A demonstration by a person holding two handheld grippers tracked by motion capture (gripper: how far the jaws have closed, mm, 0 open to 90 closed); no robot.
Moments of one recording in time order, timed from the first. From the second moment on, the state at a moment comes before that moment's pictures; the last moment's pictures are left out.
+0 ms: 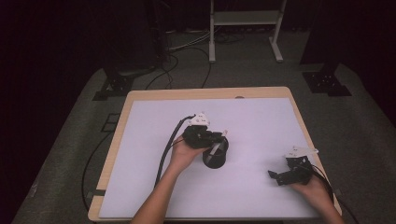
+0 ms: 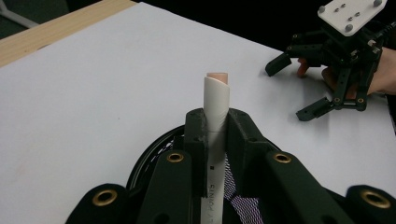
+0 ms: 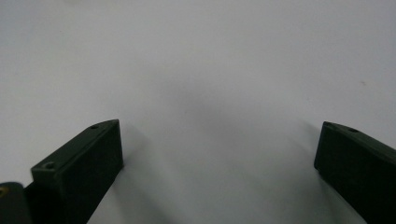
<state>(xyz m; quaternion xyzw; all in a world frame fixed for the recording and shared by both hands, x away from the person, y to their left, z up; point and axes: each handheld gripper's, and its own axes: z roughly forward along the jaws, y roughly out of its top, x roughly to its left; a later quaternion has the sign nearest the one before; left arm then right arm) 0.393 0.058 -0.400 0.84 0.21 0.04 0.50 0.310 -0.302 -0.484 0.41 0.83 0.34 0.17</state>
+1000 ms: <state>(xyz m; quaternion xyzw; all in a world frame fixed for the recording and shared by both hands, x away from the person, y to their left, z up) 0.390 0.066 -0.388 0.86 0.22 0.06 0.46 0.310 -0.302 -0.484 0.41 0.83 0.34 0.17</state>
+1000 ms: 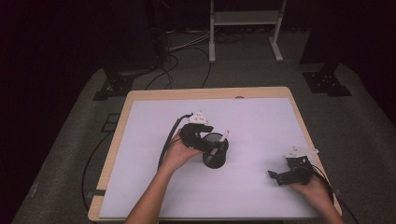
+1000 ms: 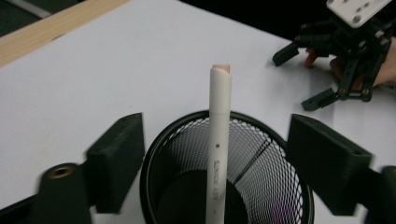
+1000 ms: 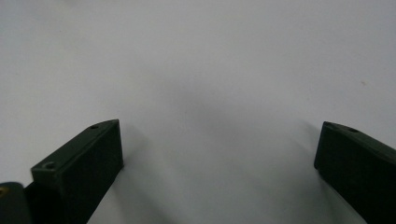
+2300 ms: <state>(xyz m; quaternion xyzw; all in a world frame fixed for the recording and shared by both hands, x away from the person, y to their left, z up) 0.341 0.177 -0.402 0.87 0.30 0.12 0.38 0.310 -0.302 -0.484 0.41 0.83 0.34 0.17</state>
